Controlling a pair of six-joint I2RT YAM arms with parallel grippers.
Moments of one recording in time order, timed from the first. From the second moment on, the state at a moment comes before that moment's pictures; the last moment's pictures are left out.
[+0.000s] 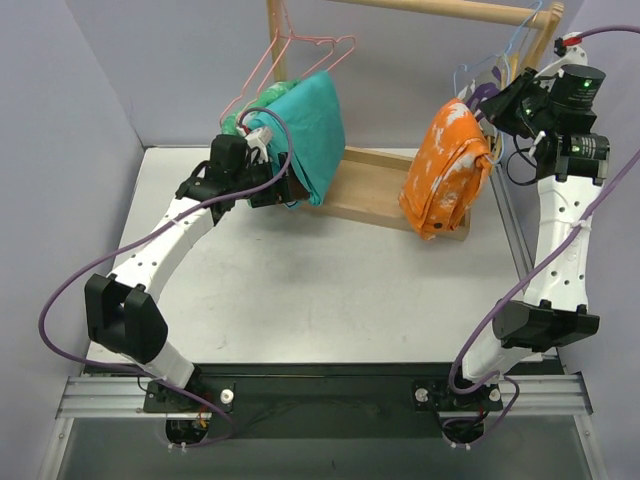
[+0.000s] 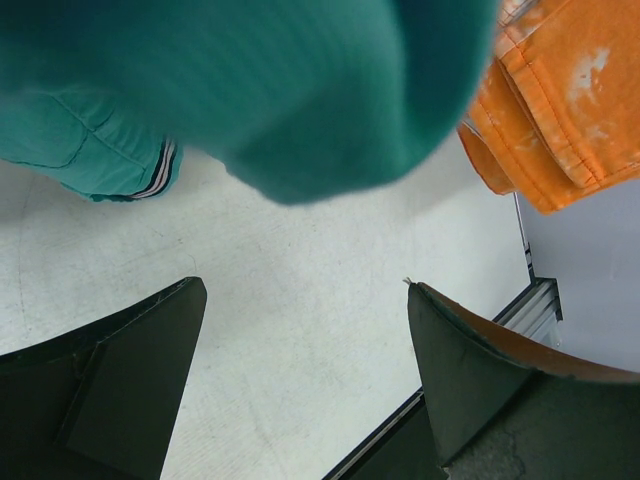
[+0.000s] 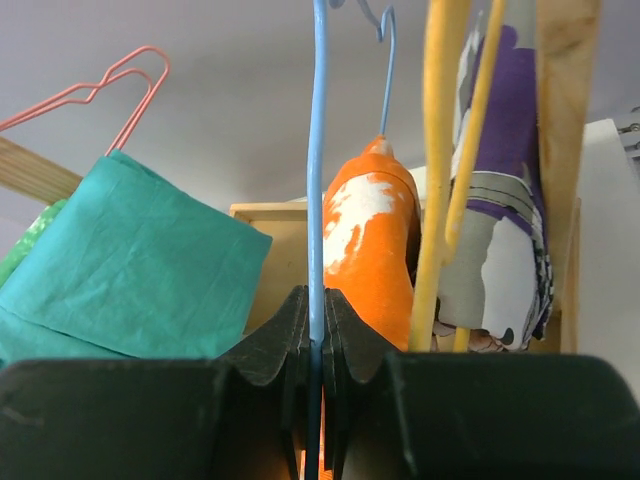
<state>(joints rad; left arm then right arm) -0.38 1.59 1.47 -0.46 0.39 -0.53 -0.13 1.62 2.13 -0.77 -0.26 0.39</state>
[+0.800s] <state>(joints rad) -0.36 1.62 1.47 -0.44 0.43 -0.52 -0.20 1.61 2.09 -0.81 -0.30 0.38</state>
